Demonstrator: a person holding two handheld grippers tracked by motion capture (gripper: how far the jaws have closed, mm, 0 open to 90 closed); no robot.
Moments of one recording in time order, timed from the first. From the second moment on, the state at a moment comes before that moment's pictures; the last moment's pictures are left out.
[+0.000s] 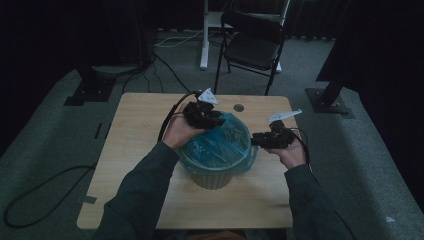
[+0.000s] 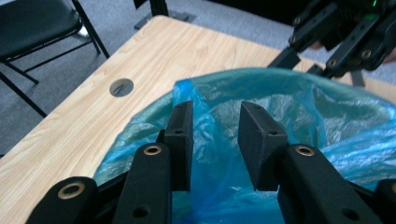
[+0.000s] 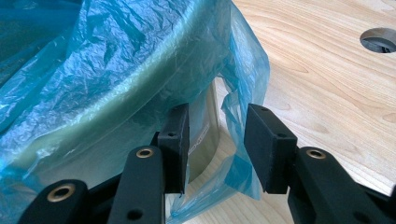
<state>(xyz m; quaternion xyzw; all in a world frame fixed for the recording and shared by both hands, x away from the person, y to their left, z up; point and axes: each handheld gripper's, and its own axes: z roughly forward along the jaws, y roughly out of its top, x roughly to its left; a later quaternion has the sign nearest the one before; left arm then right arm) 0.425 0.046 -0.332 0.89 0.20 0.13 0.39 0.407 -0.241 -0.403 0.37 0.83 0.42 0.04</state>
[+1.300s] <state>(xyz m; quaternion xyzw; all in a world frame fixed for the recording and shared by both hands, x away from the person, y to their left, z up) 0.414 0.016 -0.358 0.95 0.13 0.12 0.27 0.406 -0.239 -0.406 0.36 0.83 0.42 0.04</state>
